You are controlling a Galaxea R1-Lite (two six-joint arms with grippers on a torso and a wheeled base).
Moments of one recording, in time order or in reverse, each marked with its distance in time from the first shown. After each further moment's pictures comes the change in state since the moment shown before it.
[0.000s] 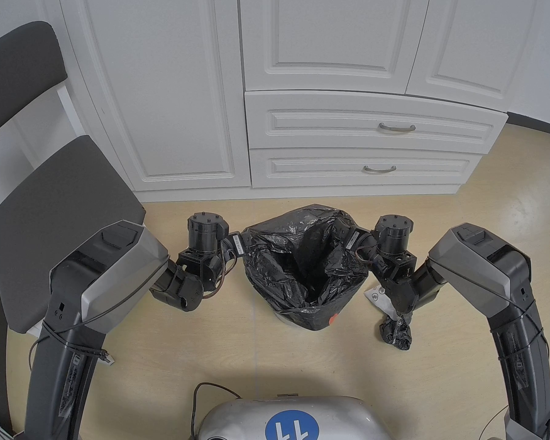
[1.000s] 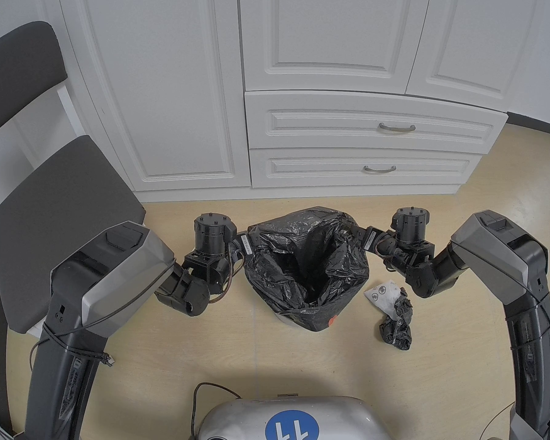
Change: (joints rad) left arm -0.036 -0.016 0.030 -0.048 0.010 -0.013; right arm -0.088 -0.067 0.019 0.219 0.127 0.010
